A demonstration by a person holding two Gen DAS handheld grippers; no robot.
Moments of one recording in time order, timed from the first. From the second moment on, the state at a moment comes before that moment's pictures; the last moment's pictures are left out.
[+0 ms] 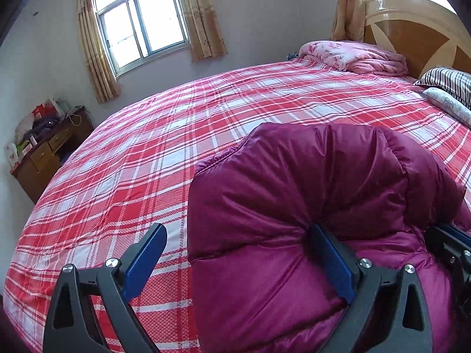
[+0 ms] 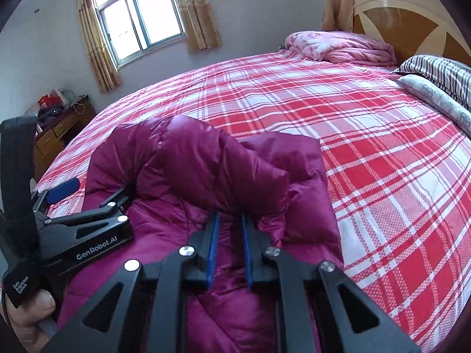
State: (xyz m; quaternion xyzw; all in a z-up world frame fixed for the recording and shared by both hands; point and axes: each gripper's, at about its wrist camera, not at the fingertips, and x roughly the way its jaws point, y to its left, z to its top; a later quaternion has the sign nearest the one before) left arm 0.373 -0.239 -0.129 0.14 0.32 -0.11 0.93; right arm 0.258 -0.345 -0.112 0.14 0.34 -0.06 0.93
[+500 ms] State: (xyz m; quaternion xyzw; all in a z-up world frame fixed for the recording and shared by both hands) left arm 0.381 -0.239 -0.141 0.12 0.35 -0.12 0.92; right arm 0.267 -0.350 -0.126 0.16 0.37 -0.06 0.92
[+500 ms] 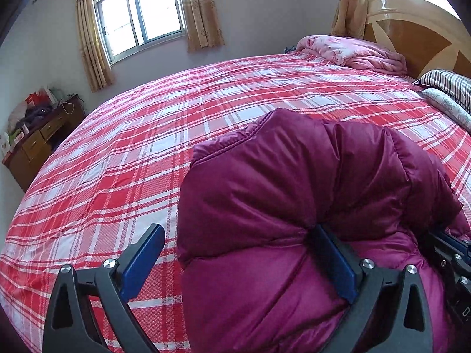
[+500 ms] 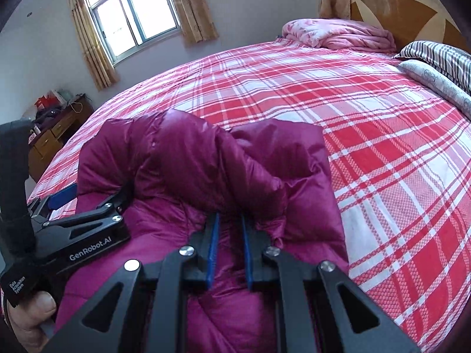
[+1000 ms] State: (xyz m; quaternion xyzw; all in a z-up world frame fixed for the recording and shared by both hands) left arm 0.381 -0.239 -0.144 0.12 0.35 -0.12 0.92; right arm 0.270 -0.355 -0.131 0.16 0.37 -0.06 0.91
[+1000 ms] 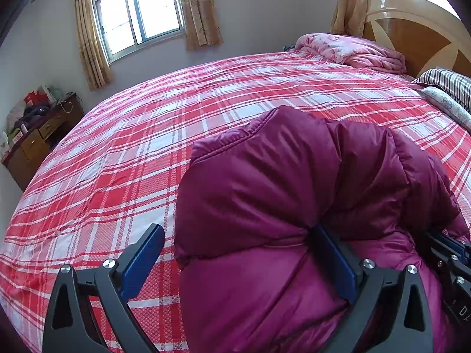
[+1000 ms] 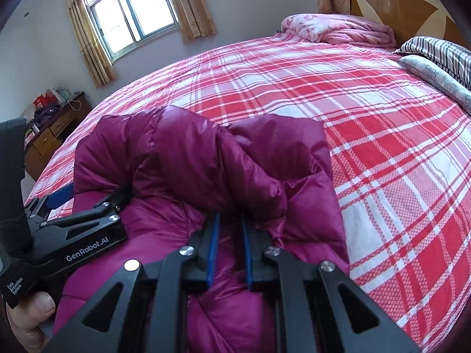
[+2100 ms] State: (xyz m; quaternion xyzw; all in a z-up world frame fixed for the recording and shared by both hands) left arm 0.351 -0.153 -0.105 0.00 0.37 -0.21 0.90; right arm 0.220 -0.387 -0.088 0.21 0.30 -0.05 0.93
